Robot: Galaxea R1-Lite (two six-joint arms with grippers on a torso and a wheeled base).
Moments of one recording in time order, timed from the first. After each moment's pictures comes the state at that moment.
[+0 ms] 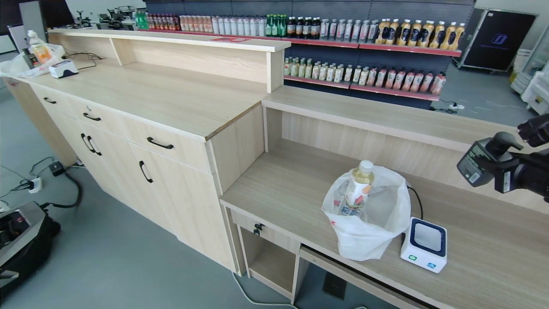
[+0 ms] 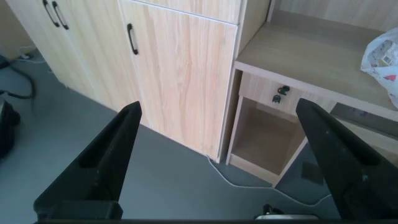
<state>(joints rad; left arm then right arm) 0.00 0.00 0.00 0.00 0.00 0.00 -0.27 1.59 -0.67 -0.77 0.30 -0.43</state>
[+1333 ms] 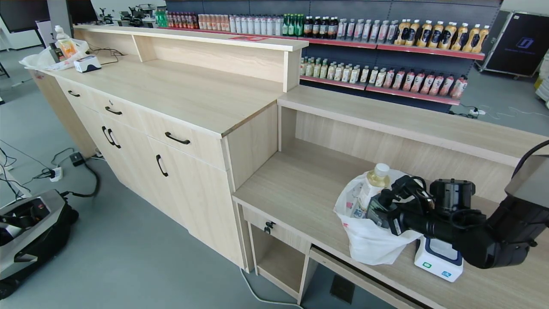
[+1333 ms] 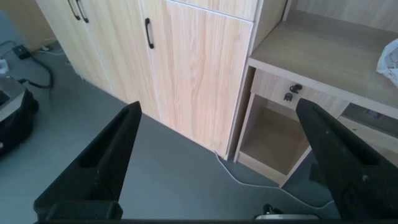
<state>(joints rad) 0.00 0.00 0.00 0.00 0.00 0.00 0.06 2.15 -0.65 -1.06 0.27 -0.39</state>
